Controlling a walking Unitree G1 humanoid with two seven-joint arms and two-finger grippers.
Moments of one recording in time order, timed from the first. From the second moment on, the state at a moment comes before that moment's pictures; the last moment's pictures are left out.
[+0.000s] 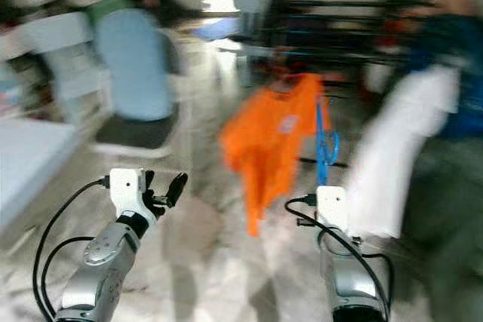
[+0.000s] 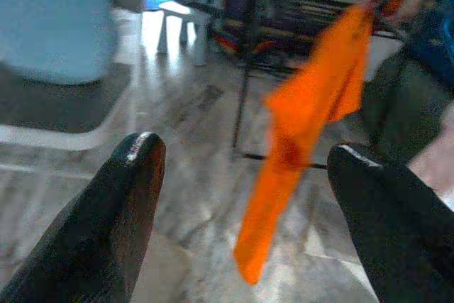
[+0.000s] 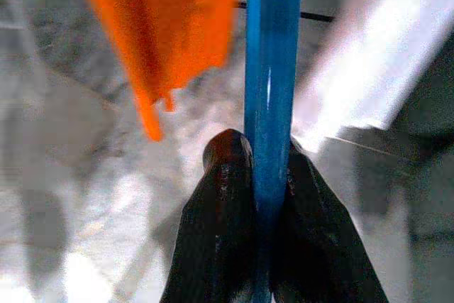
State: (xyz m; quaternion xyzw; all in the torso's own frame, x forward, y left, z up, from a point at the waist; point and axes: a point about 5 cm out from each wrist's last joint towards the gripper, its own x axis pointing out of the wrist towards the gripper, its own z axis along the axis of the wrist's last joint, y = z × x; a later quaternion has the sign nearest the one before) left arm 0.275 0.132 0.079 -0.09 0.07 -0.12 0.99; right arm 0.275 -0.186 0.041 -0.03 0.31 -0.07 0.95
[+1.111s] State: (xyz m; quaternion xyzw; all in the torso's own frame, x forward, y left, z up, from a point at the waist) left arm 0.274 0.126 0.076 -0.09 0.09 -0.14 0.98; right arm 0.271 -0.171 0.036 -0.01 0.32 -0.04 0.95
